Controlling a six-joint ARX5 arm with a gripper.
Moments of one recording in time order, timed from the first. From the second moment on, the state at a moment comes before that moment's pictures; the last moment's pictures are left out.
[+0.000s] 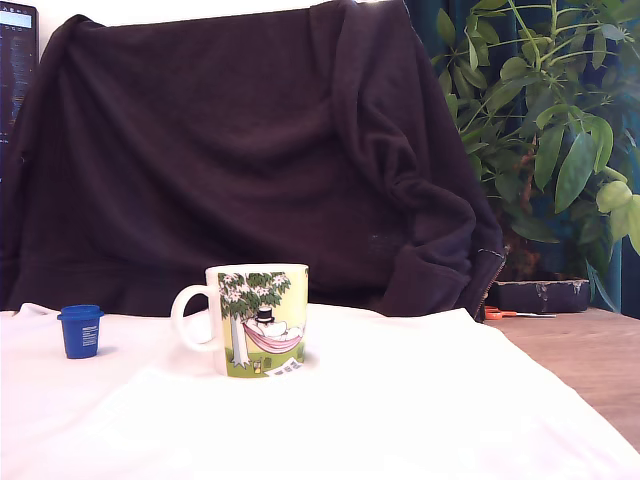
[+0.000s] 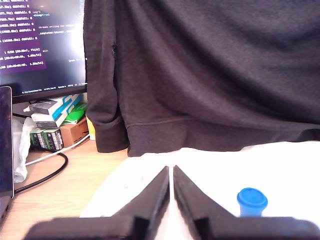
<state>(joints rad) -0.01 0.00 0.02 -0.01 0.00 0.00</state>
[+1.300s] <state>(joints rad) -0.02 0.26 0.01 0.36 0.34 -0.31</state>
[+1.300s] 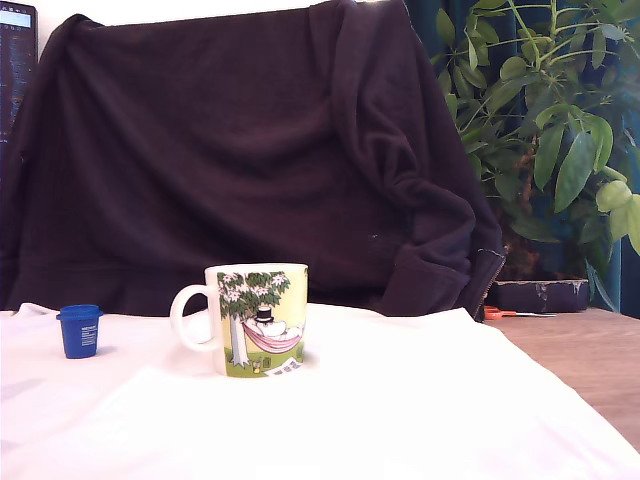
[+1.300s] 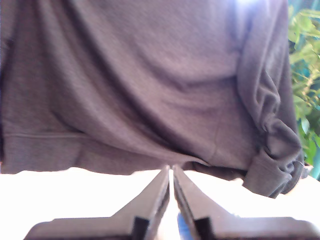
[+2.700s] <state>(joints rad) -0.14 1.56 0.28 0.89 0.25 0.01</state>
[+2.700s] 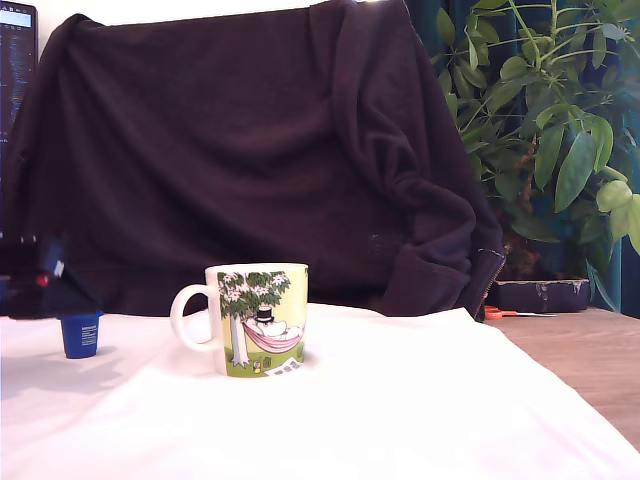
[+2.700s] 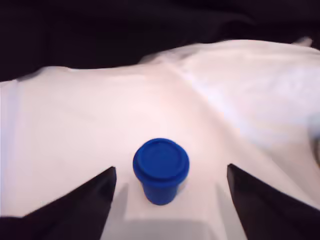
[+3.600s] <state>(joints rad) -0.14 1.88 0.38 1.13 0.27 -0.02</state>
